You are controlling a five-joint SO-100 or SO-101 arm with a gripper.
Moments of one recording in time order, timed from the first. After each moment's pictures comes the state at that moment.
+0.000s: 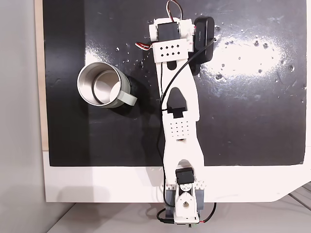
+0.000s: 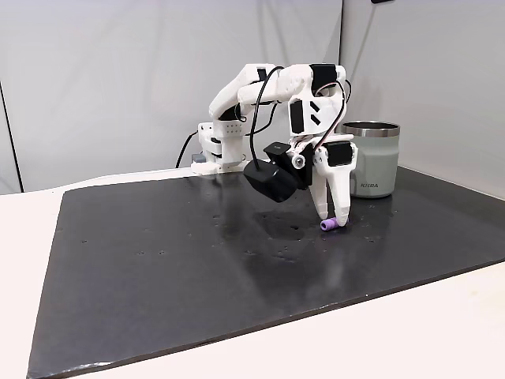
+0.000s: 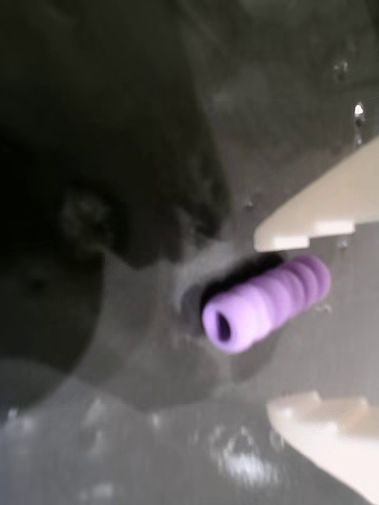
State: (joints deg) arm -6.8 33.8 17.2 87.8 5.4
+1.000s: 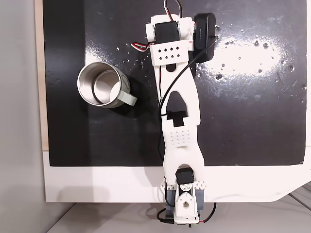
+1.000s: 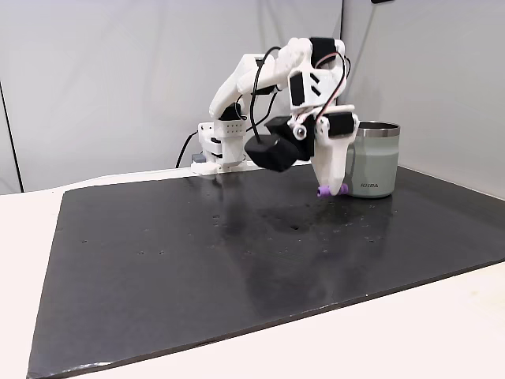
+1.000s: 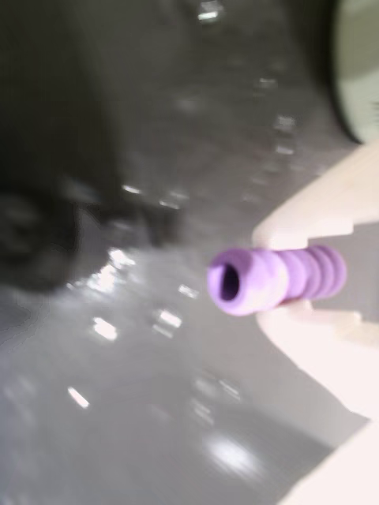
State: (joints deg) arm -7.5 45.1 20.7 91.6 5.8
